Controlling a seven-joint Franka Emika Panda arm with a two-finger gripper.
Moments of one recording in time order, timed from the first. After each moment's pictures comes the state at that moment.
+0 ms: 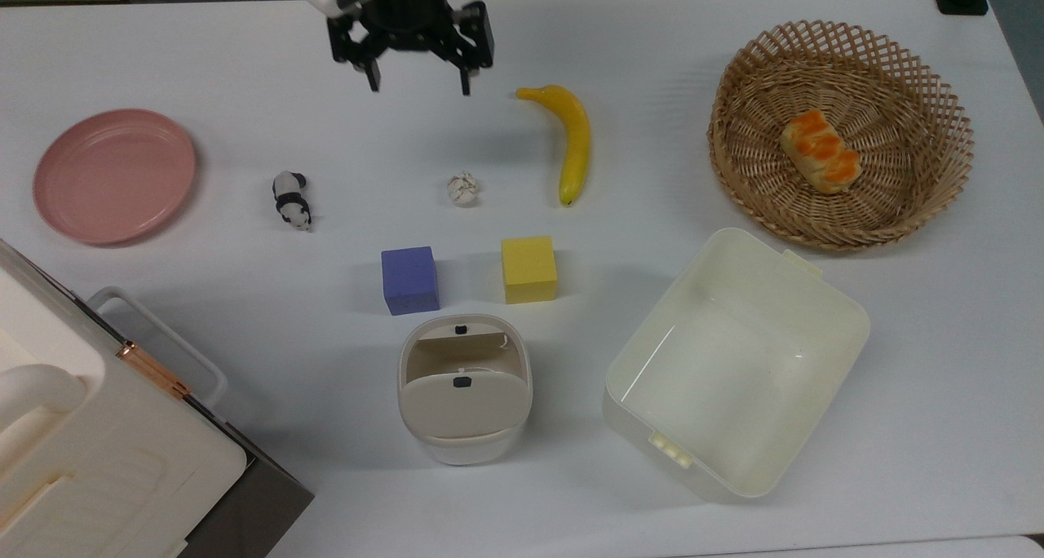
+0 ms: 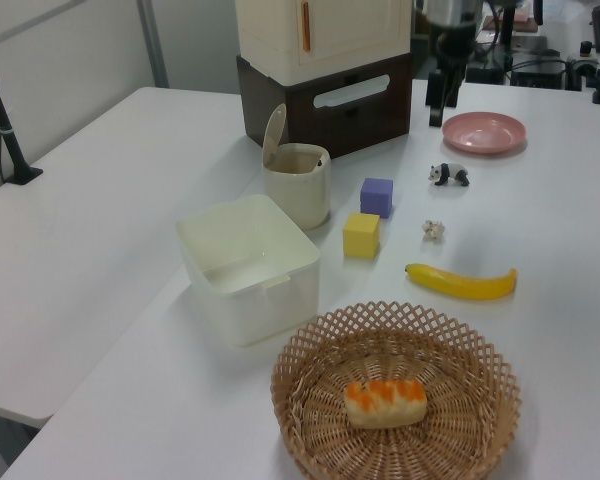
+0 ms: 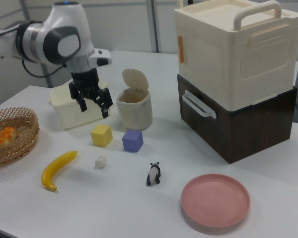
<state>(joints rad) 0.03 0.03 -0.02 -1.81 0.02 1.87 0.03</state>
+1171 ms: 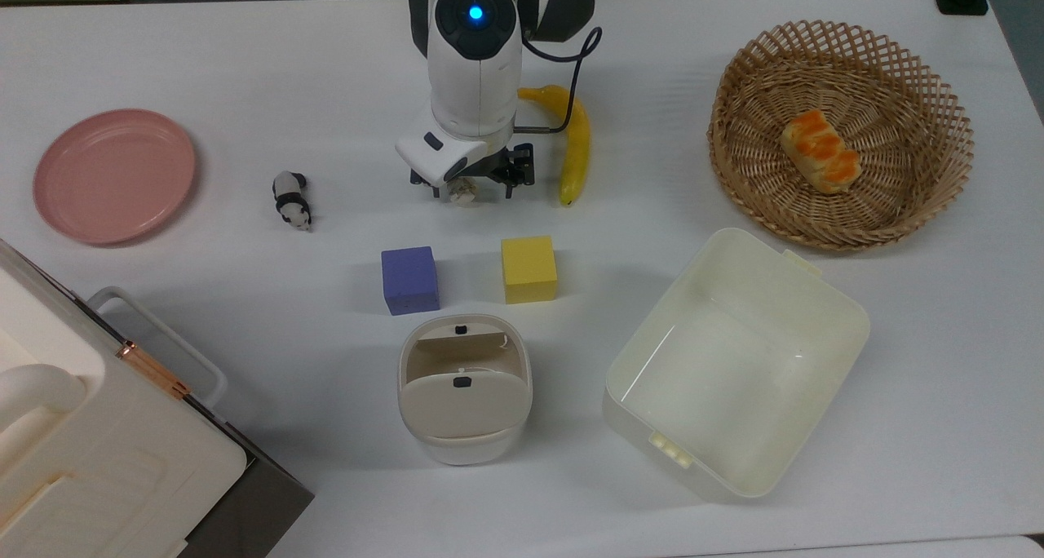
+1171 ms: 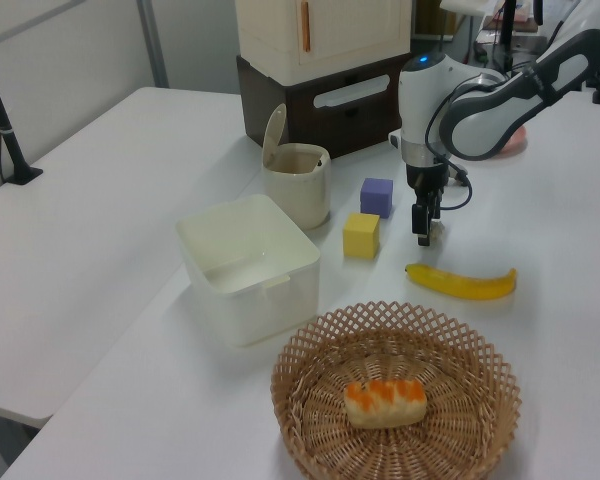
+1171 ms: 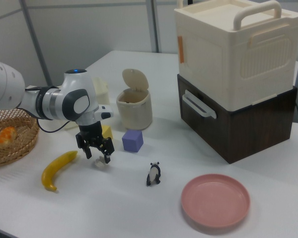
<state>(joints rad) 0.13 0.28 -0.02 -2.00 -0.07 2.21 0.10</state>
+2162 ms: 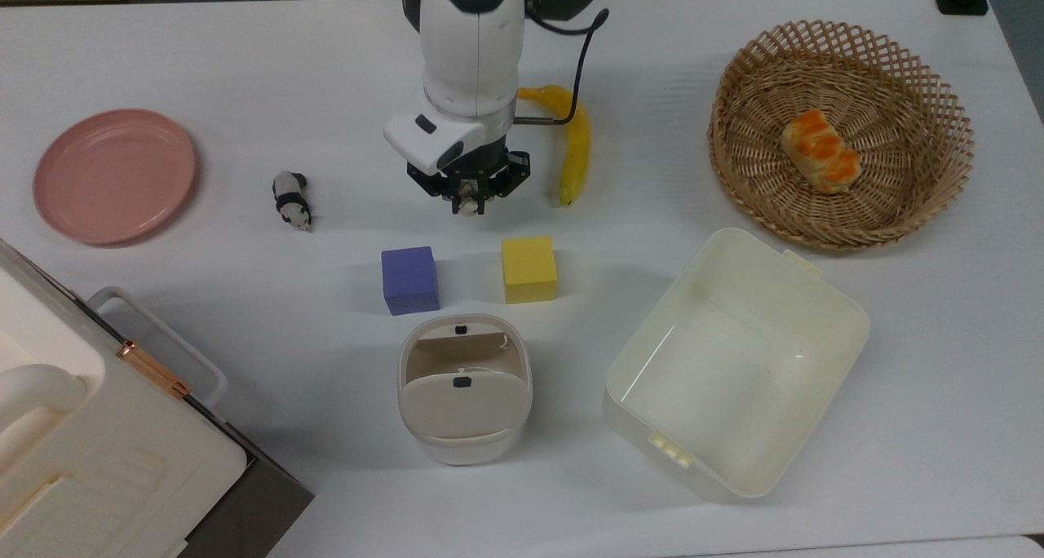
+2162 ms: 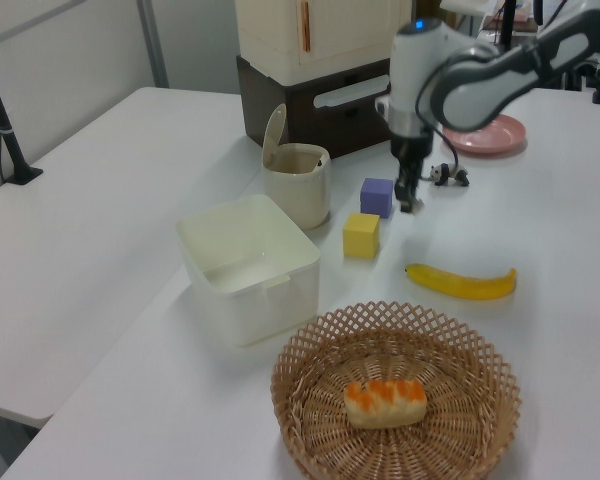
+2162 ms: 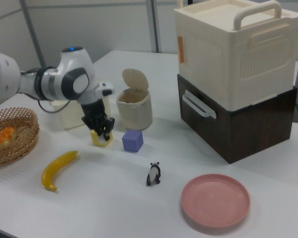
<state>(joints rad) 0.13 0.27 -0.02 -1.86 -0.09 2.18 0.10</state>
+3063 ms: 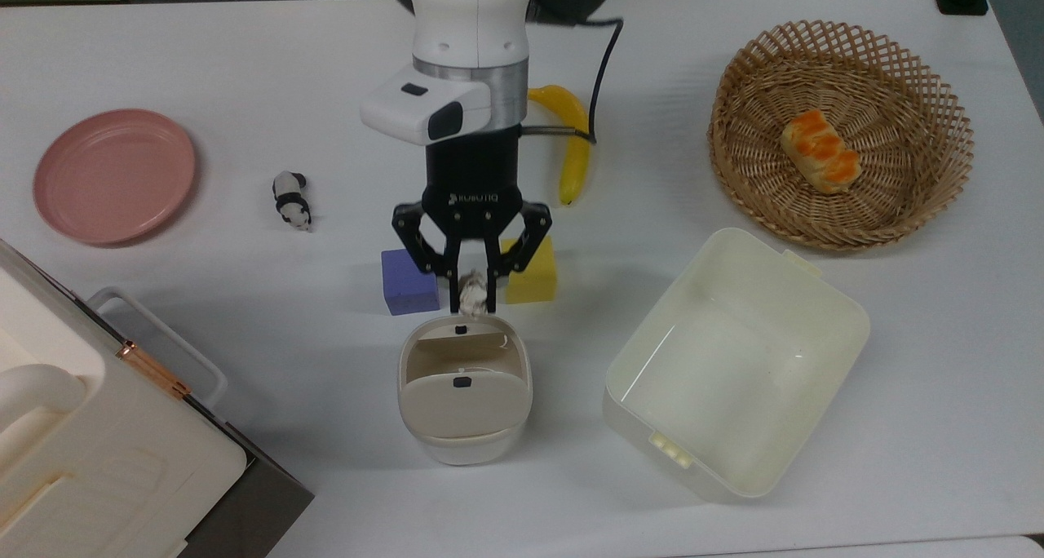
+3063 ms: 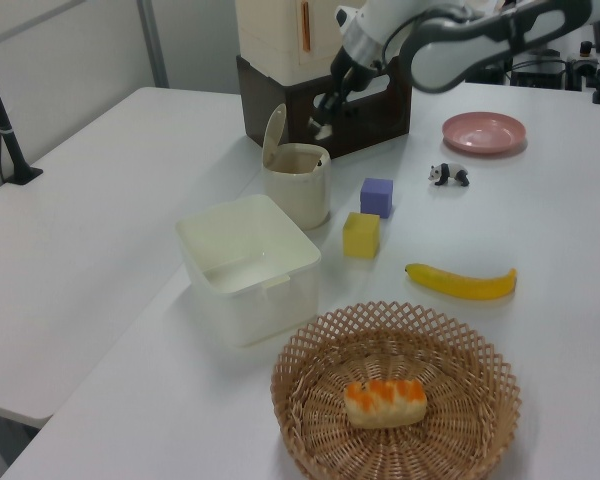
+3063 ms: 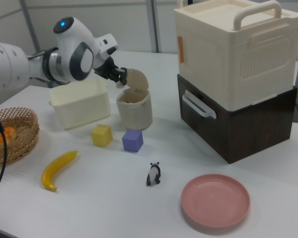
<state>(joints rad) 0.12 0.39 -0.02 -1.58 -0.12 2.62 0.10</state>
